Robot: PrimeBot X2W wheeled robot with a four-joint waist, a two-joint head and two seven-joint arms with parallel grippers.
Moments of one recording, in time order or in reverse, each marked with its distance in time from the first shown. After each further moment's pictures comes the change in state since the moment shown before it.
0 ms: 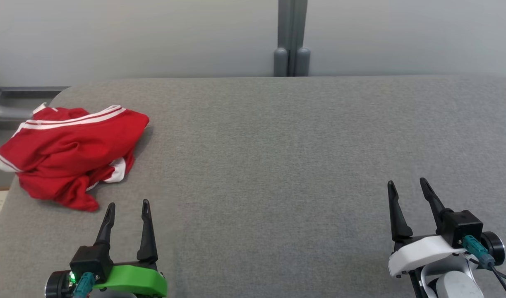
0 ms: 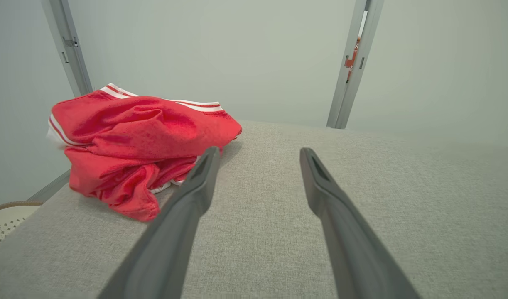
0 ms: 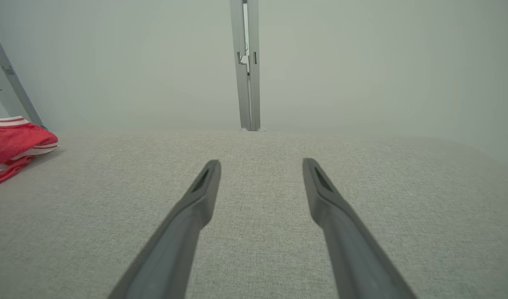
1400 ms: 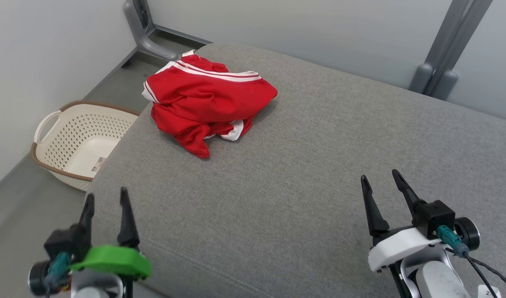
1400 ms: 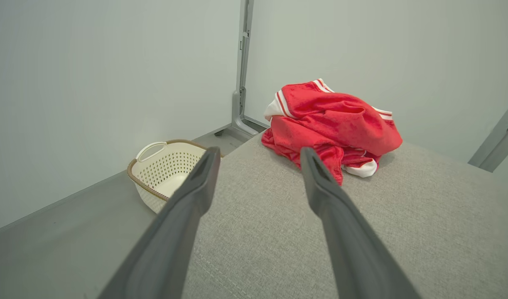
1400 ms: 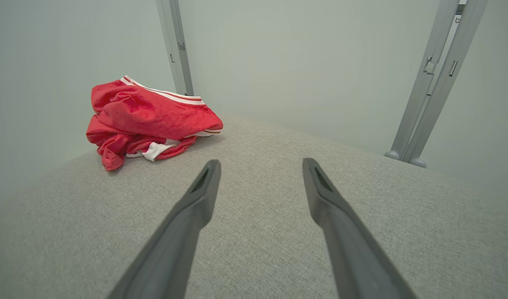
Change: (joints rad) left arm -0.023 0.025 0.056 -0.013 -0.088 0.017 0.060; right arm -0.062 0.001 0.102 0.043 -0.005 0.000 0.000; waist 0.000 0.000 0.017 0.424
